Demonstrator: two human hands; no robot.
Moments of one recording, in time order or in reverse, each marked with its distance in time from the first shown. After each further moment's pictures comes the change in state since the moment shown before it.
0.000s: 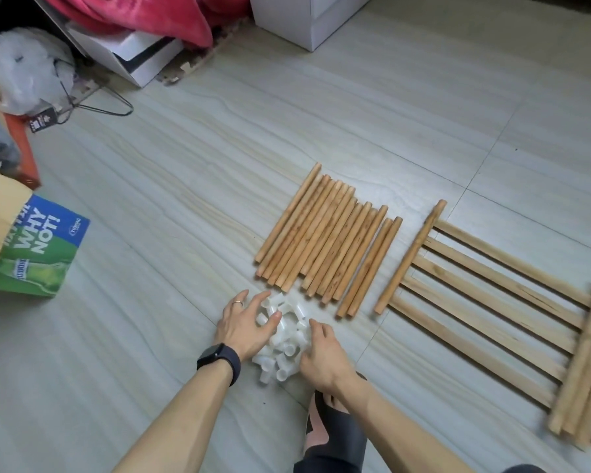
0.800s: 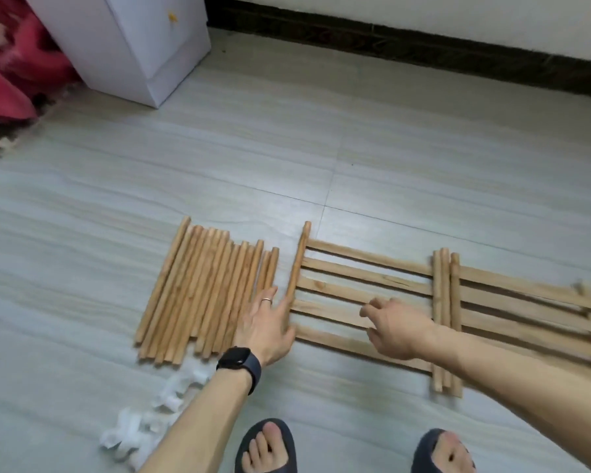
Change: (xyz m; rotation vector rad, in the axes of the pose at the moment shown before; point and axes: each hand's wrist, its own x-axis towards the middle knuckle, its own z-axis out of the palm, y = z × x) left_hand 0.031 0.220 0.059 0.297 -0.069 0.663; right_hand -0.088 0.165 -0.223 -0.648 0.181 0.212
